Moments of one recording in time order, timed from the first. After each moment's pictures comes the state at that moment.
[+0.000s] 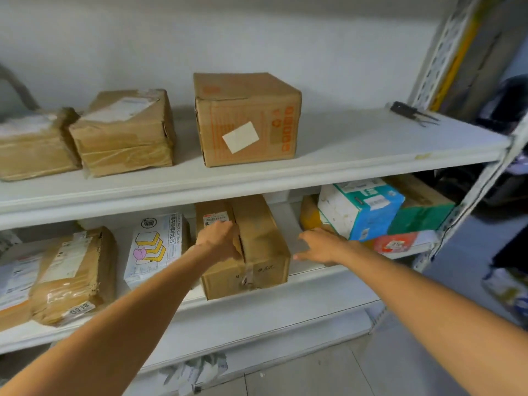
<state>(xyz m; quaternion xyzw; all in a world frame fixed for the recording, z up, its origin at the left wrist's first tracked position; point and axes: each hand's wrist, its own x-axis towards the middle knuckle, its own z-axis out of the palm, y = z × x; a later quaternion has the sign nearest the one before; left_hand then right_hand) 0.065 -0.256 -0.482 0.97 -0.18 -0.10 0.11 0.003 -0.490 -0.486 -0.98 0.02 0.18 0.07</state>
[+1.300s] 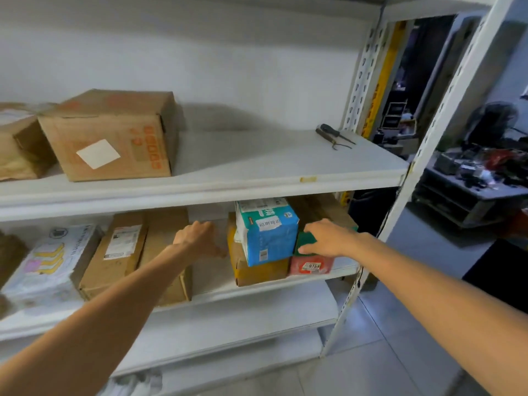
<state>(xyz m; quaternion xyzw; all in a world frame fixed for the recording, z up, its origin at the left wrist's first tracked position) 0.019 -0.491 -0.446 0.99 -0.11 -0.07 0.06 -0.041 -0.766 -0.430 -0.99 -0.01 0.12 0.05</state>
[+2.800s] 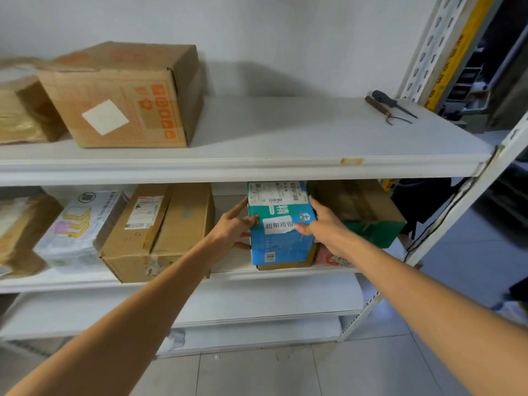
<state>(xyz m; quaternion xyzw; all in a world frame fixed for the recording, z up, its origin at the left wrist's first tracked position) 0.028 -0.517 -0.490 0.69 0.02 -0.22 0.69 0.006 -0.717 -0.473 -0.80 0.09 0.09 0.59</state>
